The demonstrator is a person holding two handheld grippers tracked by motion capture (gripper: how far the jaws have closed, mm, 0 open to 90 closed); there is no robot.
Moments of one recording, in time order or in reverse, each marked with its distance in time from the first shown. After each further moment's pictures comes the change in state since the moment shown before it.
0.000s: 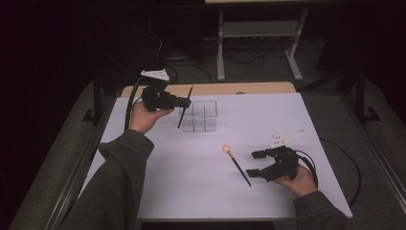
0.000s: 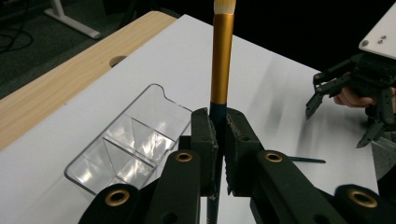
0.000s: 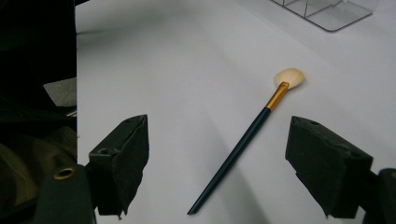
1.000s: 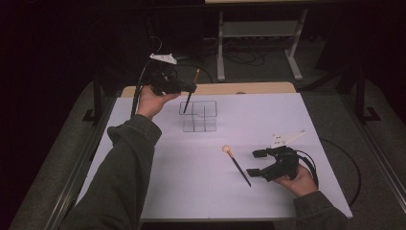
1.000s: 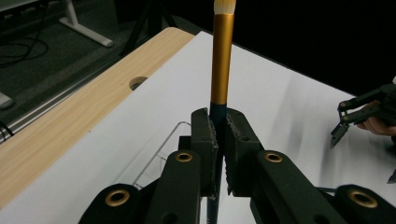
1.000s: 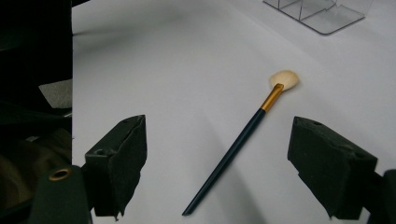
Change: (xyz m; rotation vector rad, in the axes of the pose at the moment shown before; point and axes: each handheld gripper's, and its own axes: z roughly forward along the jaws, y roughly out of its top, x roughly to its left) left arm 0.025 0.037 0.014 -0.013 0.029 -0.004; right arm -0.001 -0.001 -0.001 -0.013 -0.013 -0.010
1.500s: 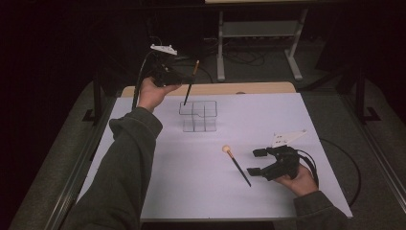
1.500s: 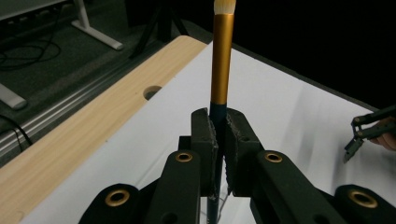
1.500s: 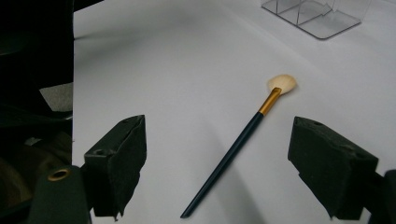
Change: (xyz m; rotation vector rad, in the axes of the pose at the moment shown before) left arm 0.012 0.019 -0.001 -0.014 0.034 -0.012; right arm -0.001 0.000 -0.002 -0.015 0.002 0.004
